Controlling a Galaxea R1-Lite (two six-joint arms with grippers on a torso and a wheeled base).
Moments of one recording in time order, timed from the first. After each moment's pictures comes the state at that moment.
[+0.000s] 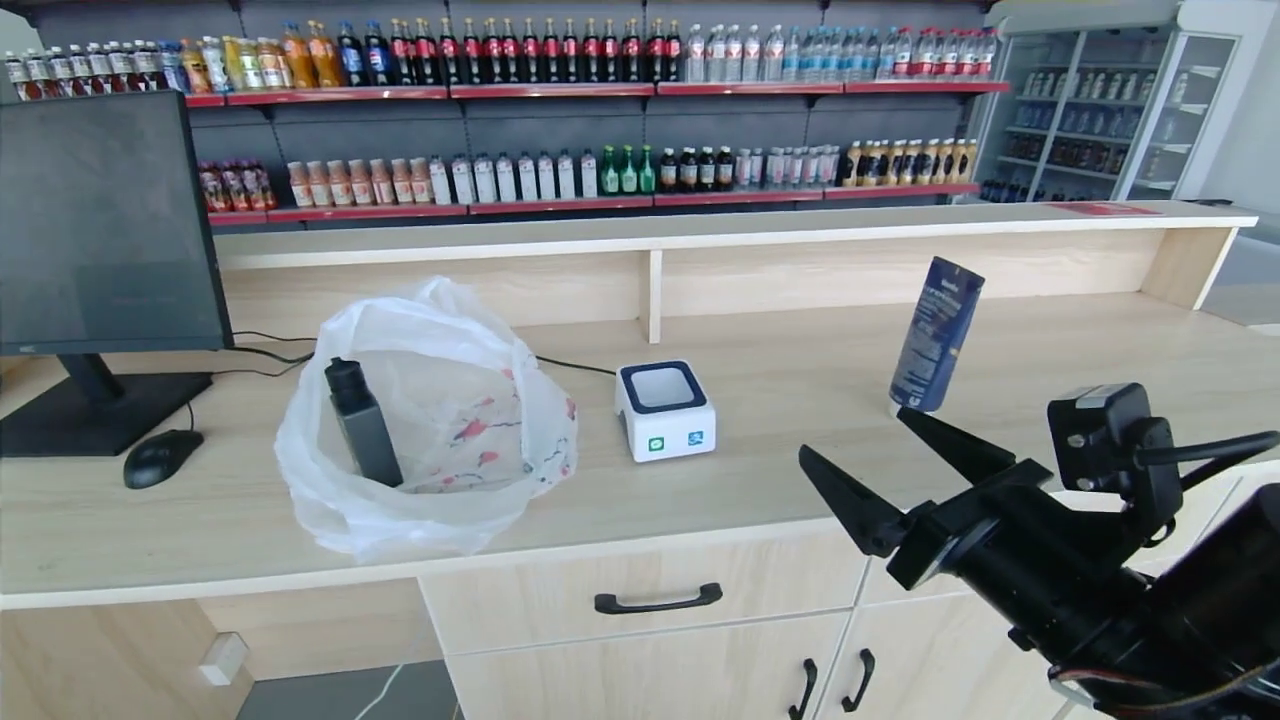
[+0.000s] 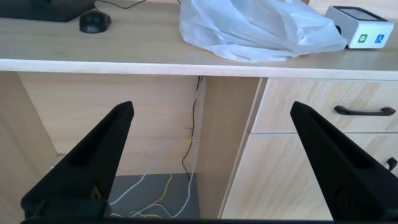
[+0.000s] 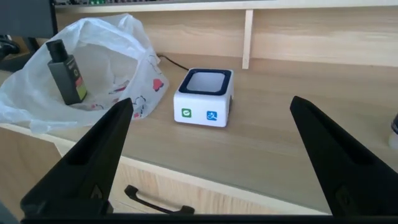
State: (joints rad) left arm 0.00 0.00 0.00 0.01 0.00 -0.01; right arm 0.67 1.66 -0.23 -1.57 -0.19 0.02
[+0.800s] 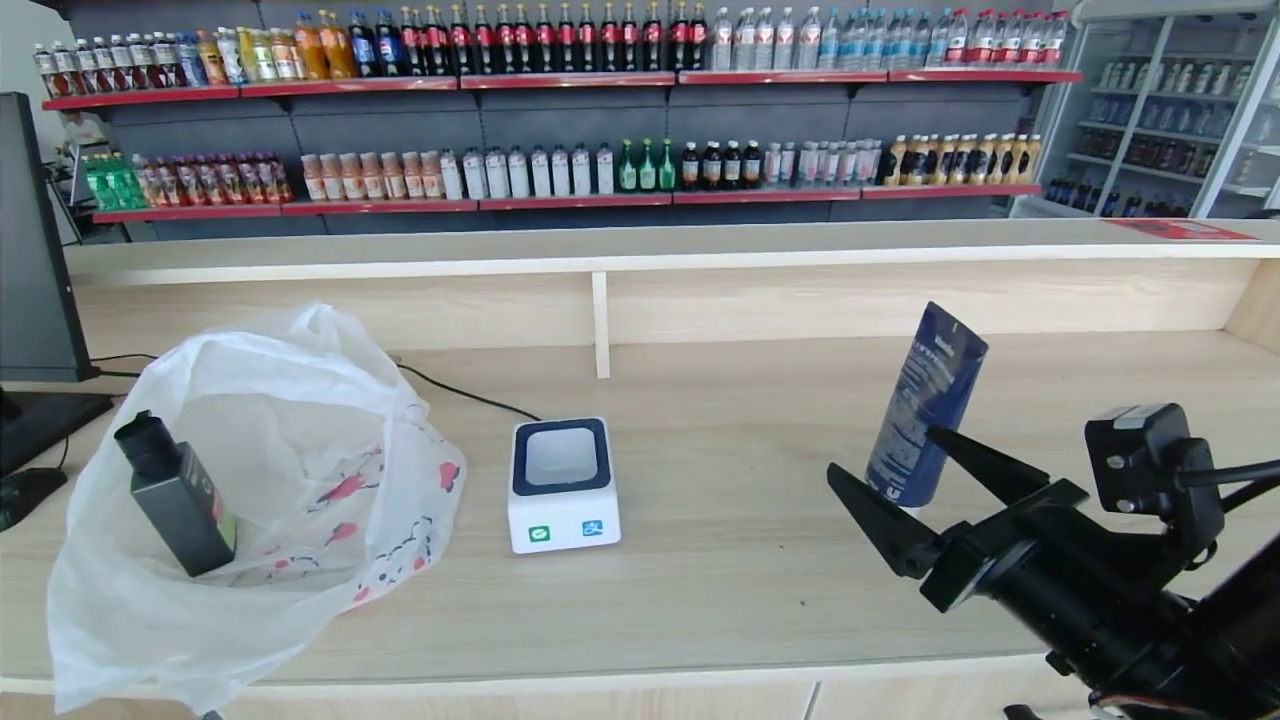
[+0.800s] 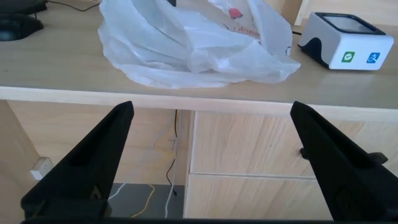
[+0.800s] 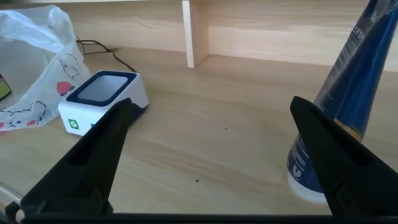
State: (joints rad) left arm 0.00 0.00 0.00 0.01 0.00 -0.01; right arm 0.66 1.61 -0.16 -1.57 -0.20 0.02
